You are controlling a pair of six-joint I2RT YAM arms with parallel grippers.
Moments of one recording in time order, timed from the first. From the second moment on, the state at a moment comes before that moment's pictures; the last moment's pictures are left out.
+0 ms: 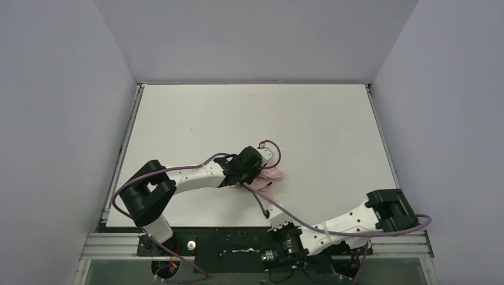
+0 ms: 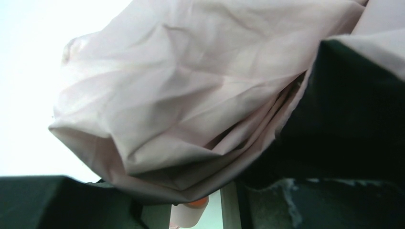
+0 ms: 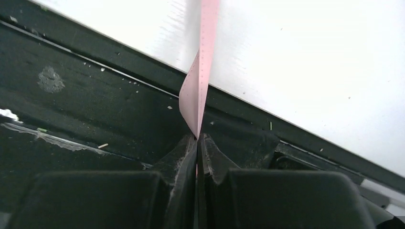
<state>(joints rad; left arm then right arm) -0.93 1.67 0.94 -0.23 -0.23 -0.02 1.79 1.34 0.76 -1.04 0.59 1.32</state>
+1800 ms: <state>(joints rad) -0.97 1.61 0.75 0.08 -0.34 0.17 1.04 0.67 0.35 -0.51 0.13 0.95</state>
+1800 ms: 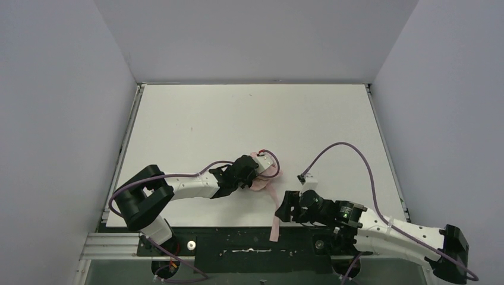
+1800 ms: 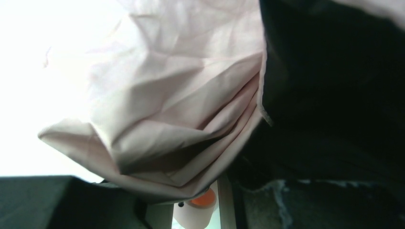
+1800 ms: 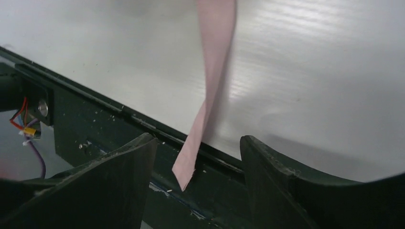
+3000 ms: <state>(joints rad) -0.97 1.61 0.75 0.08 -0.33 0.17 1.46 1.07 0.44 -0.53 0.41 1.31</state>
